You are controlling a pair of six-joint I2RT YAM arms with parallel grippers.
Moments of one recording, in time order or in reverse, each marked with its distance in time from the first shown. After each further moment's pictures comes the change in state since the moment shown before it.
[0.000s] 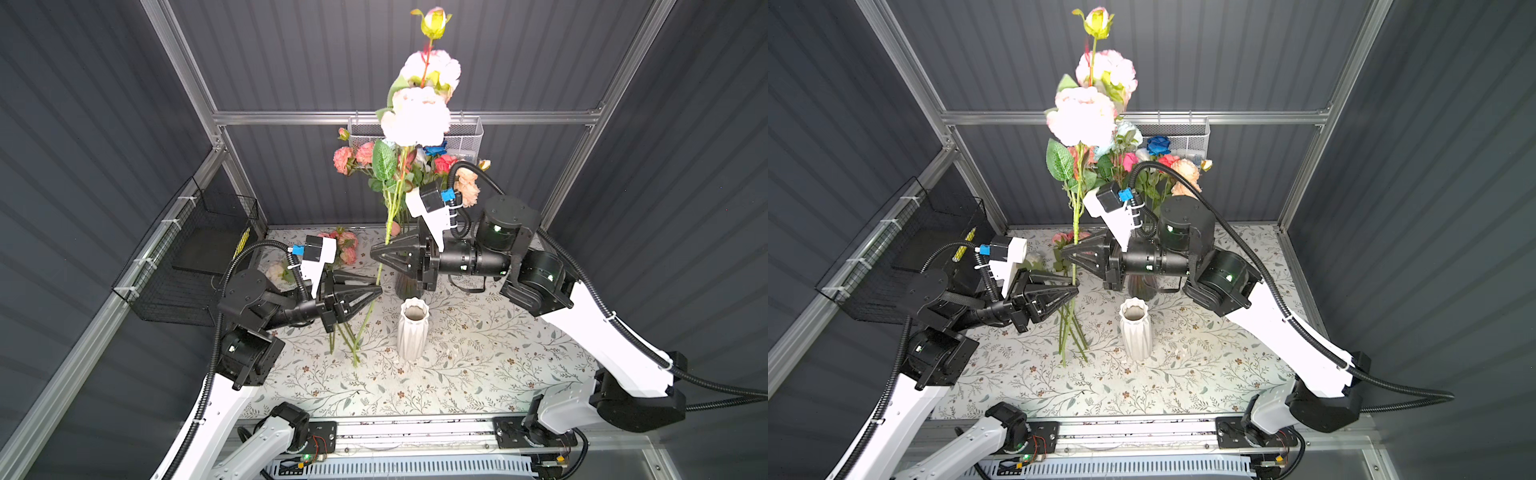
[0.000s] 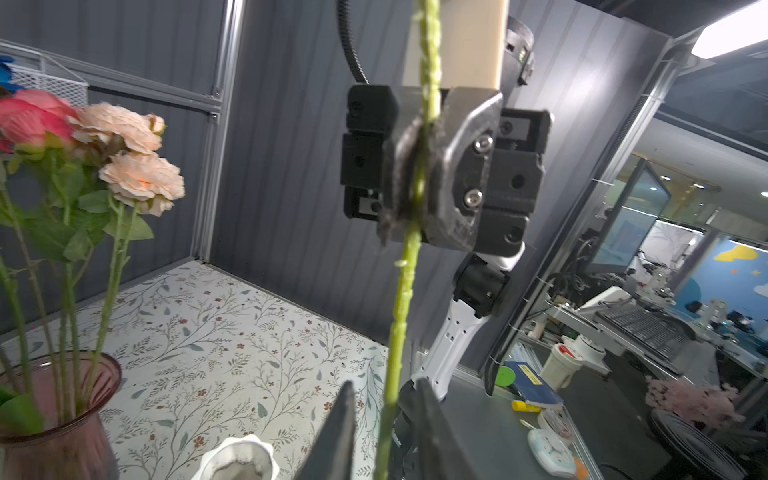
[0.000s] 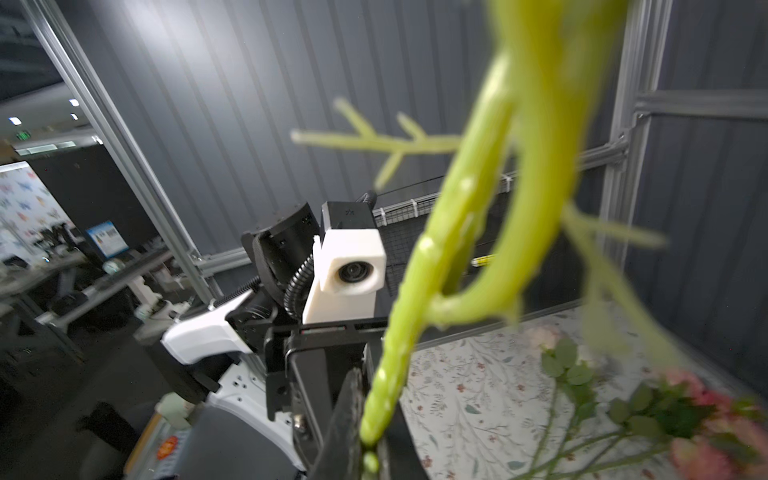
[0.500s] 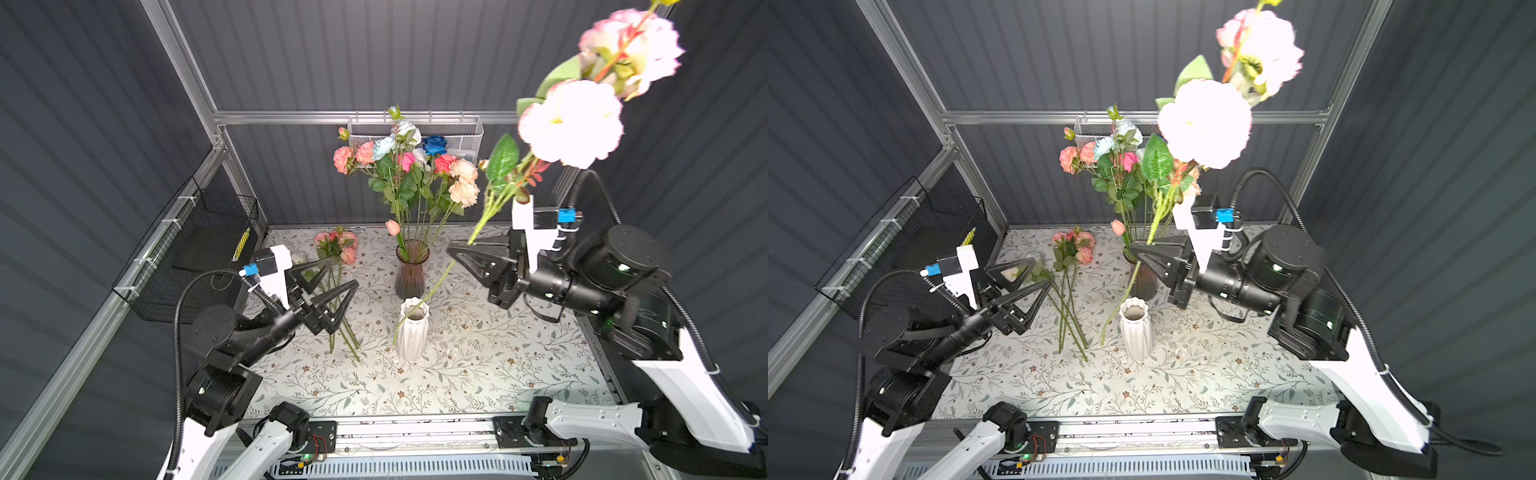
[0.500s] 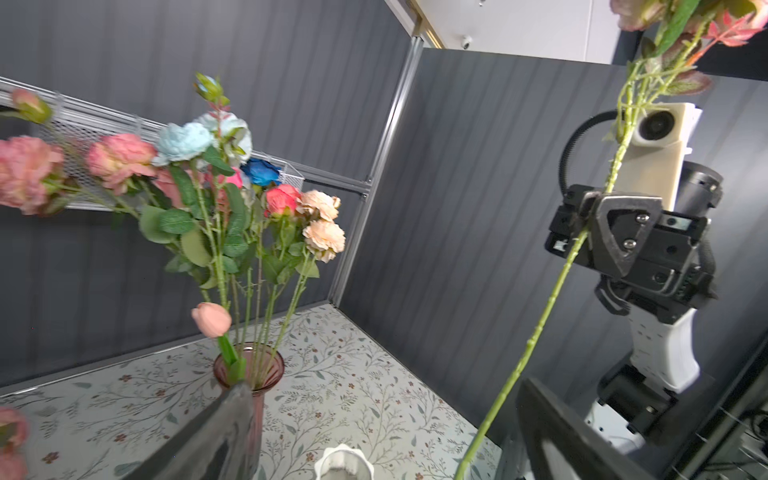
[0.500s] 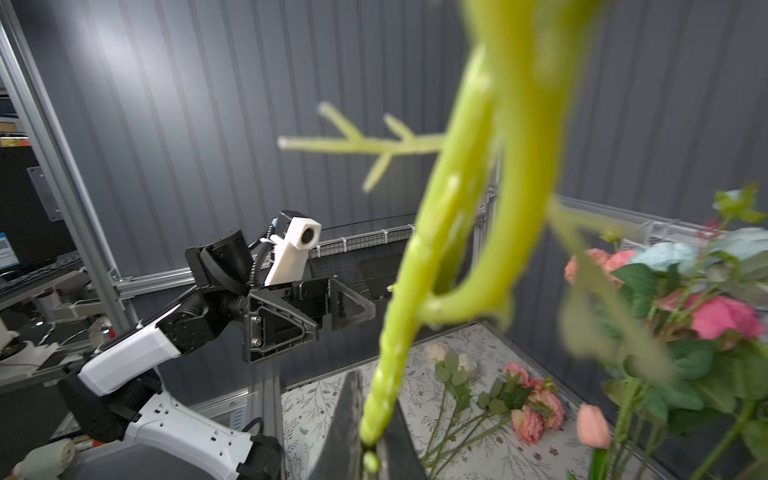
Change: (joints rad) left arm 0.000 -0.214 -0.054 -0.124 -0.499 0.049; right arm -0.004 -0.343 -0.135 -0.089 0.311 -0.179
